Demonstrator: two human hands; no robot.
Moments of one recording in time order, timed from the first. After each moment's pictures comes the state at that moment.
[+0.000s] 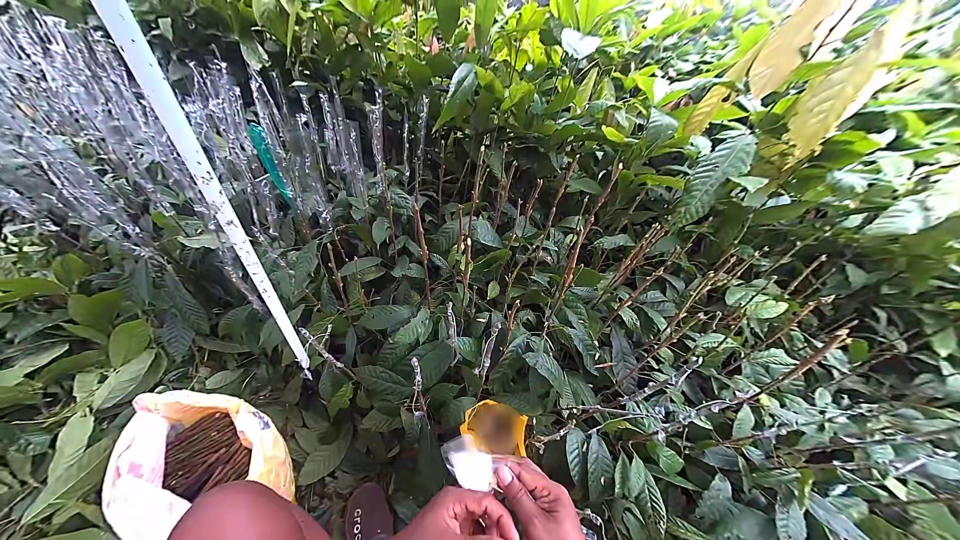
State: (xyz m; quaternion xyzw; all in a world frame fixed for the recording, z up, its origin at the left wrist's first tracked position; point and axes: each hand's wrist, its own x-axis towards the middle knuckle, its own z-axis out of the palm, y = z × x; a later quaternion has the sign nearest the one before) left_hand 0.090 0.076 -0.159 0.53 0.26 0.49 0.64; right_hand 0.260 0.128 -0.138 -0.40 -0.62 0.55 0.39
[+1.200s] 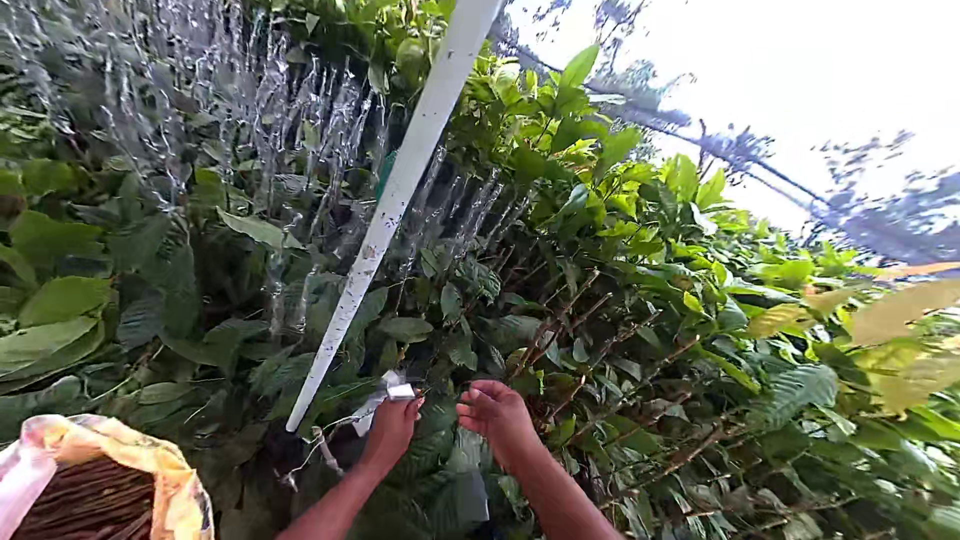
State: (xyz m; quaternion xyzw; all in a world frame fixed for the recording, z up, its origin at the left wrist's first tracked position) left_hand -0.156 0.301 -0.239 0.45 0.68 0.55 0.18; right_hand -0.010 0.361 -0.088 -0.44 -0.58 0.63 0.28
